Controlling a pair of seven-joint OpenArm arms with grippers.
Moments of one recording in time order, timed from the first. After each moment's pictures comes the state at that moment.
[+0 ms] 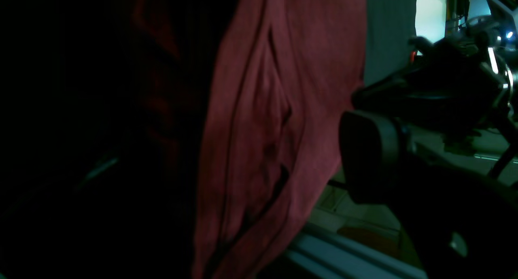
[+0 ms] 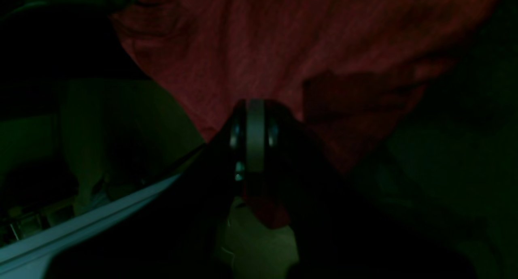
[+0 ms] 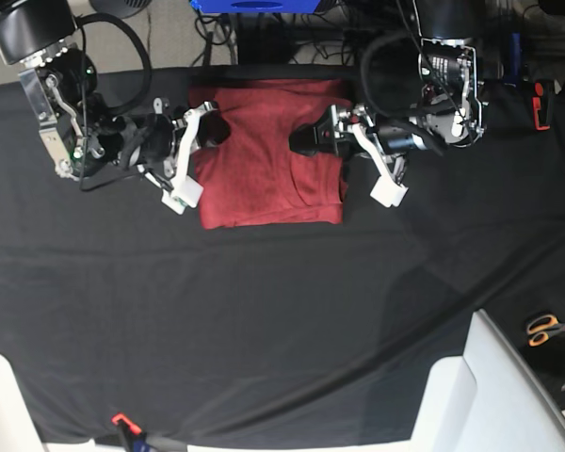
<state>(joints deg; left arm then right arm) 6.2 -4.9 -15.5 69.9 -49.2 -41.1 65.1 -3.8 16.9 -19.2 81.7 46.3 25.7 -59.4</state>
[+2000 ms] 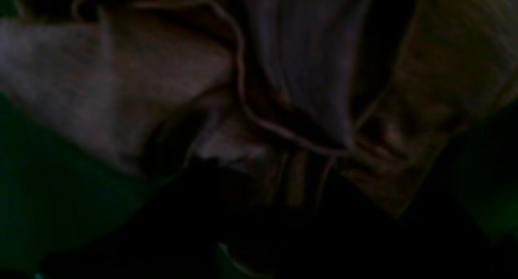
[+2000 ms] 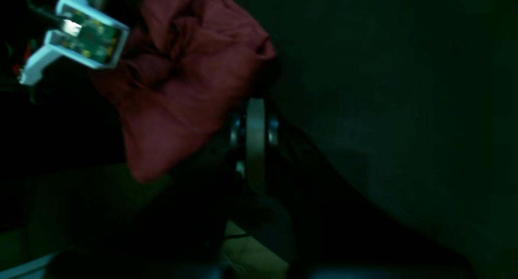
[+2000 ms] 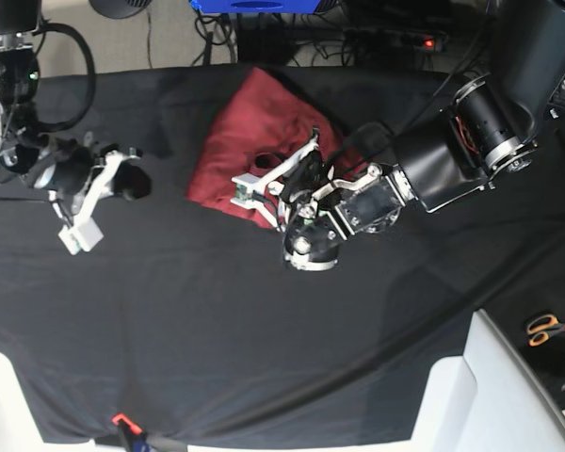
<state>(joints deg) -33.1 -13.6 70.4 61.1 -20.3 -42.6 61.9 -9.3 18.2 4.5 92.5 45.6 25.7 -59.9</state>
